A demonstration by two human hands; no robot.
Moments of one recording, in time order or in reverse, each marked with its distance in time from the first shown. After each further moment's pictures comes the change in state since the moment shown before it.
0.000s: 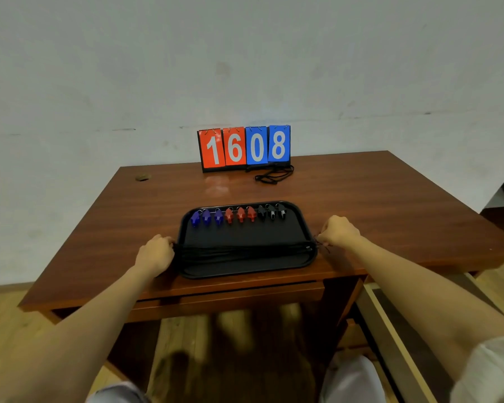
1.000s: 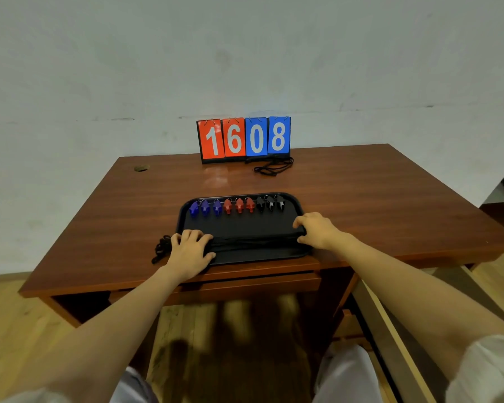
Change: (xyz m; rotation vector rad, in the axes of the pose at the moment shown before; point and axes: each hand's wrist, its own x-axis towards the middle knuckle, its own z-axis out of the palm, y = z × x) left_hand -0.032 0.052 0.038 0.234 0.027 0.319; right_hand -0.006 -0.017 0.024 -0.334 -0.069 -0.427
